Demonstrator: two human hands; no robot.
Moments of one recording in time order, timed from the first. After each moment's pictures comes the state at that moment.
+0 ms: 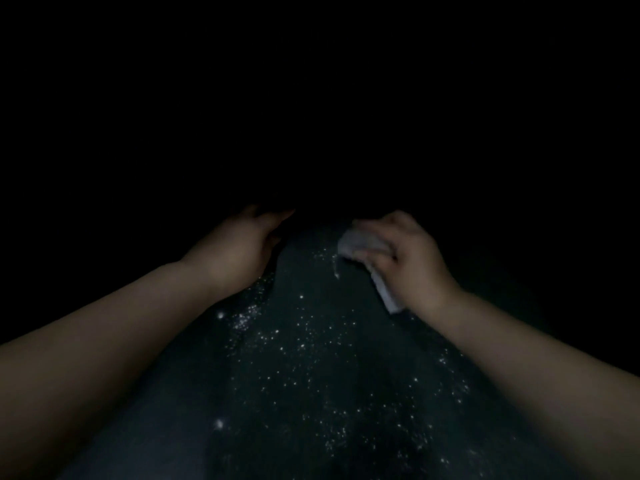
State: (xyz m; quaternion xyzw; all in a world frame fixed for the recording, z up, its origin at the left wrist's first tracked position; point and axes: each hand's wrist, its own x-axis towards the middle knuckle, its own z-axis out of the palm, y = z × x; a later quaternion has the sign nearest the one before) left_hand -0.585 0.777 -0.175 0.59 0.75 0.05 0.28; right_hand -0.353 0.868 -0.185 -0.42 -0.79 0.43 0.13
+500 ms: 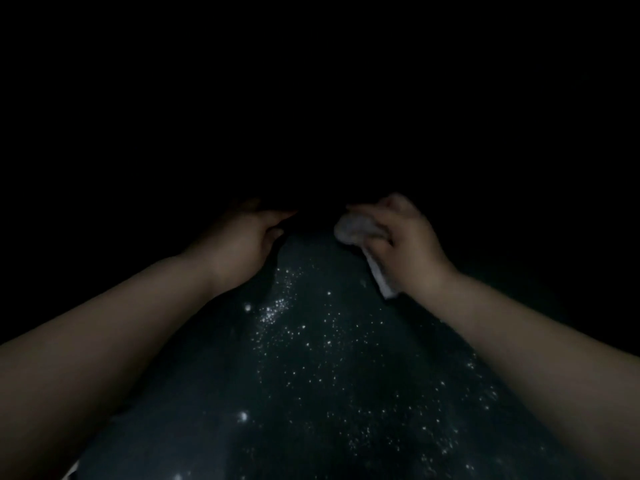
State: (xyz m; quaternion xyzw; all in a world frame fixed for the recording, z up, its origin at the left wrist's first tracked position) left_hand -0.608 0.761 -0.168 0.57 0.76 0.09 0.30; right_hand -0.399 0.865 -0.187 -0.39 -0.79 0.45 0.12
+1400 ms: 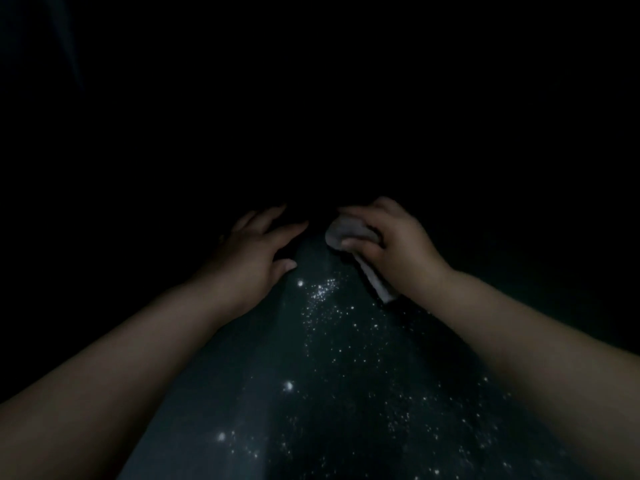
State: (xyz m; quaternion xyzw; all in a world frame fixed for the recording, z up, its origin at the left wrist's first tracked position) left_hand -0.618 0.685 -0.164 0.54 0.79 0.06 0.28; right_hand -0.444 0.825 -0.185 -0.32 -0.83 0.45 0.10
